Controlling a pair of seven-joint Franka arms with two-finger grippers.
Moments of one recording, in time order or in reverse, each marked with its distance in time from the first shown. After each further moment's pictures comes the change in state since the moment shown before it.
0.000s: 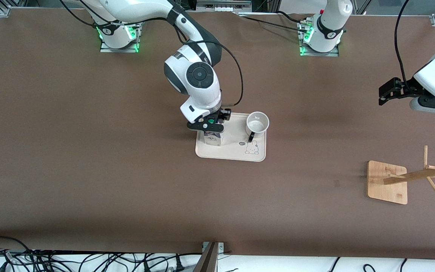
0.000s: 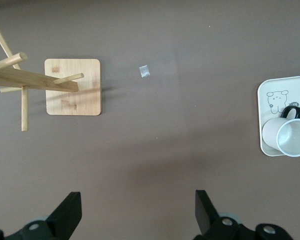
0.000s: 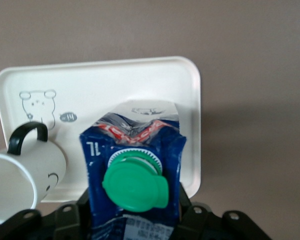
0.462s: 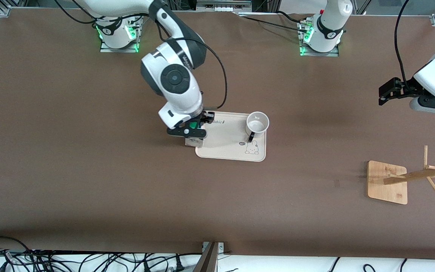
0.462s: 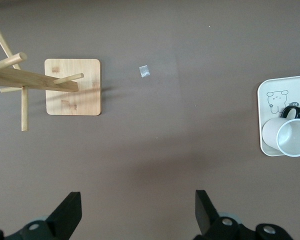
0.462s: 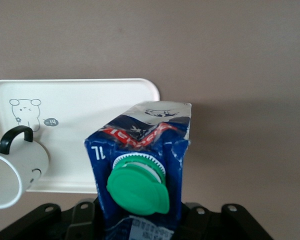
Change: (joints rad) left arm 0.000 0.000 0.000 0.000 0.000 0.000 0.000; right arm -0.107 -0.081 -0.007 0.046 0.041 -0.190 -0.195
